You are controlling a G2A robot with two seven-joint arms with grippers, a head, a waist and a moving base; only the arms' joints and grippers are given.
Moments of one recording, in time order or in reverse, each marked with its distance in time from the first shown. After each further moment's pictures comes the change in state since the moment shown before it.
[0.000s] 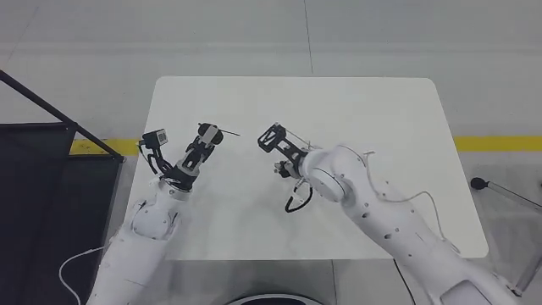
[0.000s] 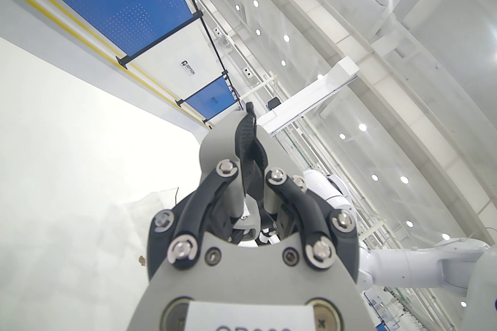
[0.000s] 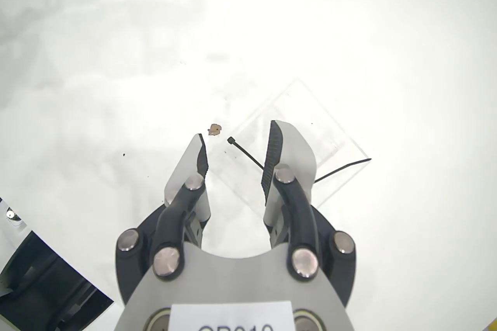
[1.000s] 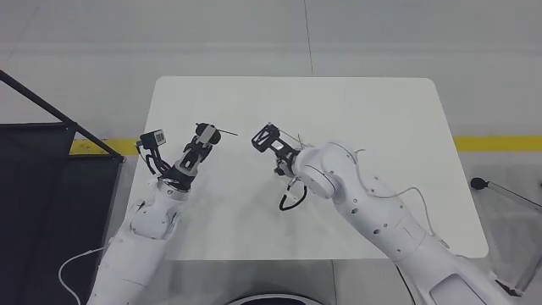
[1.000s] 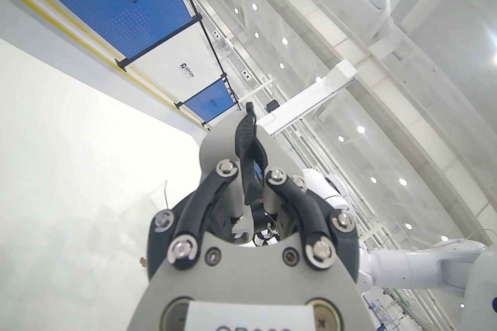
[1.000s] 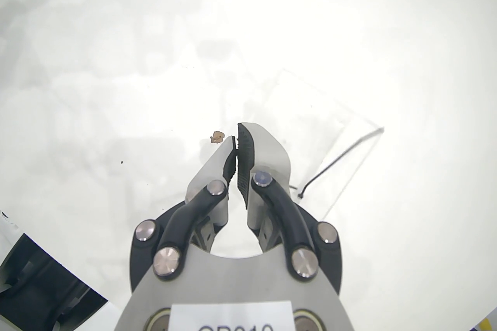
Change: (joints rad) left arm 0.003 -0.008 -0.016 0.008 -0.009 -0.008 -0.010; right arm 0.016 -0.052 -0.001 0.054 -0.032 -0.015 0.025
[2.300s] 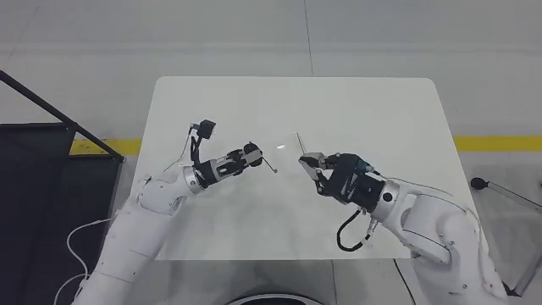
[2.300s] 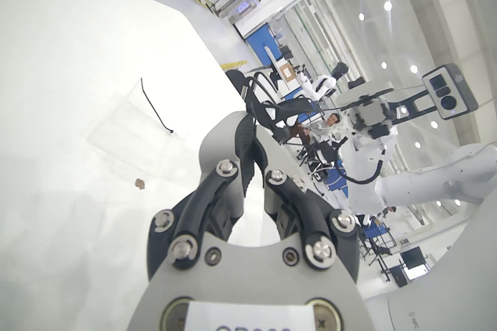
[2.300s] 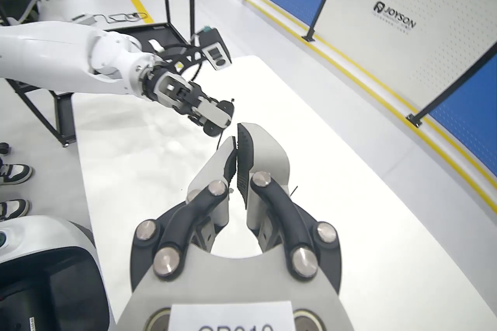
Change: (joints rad) left arm -0.207 0.021 0.127 0.118 0.003 0.050 -0.587; right arm -0.645 0.176 0.679 -0.655 -0.080 -0.685 -0.657
